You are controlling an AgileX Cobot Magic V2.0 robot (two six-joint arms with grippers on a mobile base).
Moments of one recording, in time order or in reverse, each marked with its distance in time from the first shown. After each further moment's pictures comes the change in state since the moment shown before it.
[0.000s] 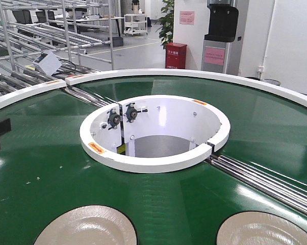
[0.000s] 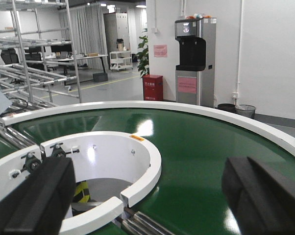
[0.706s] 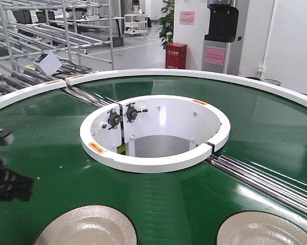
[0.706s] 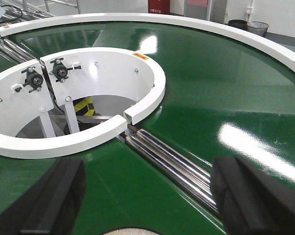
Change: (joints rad) left arm 0.224 0.618 -0.287 -0.187 0.545 0.200; right arm 0.000 0.098 -0.173 0.000 0.402 -0.021
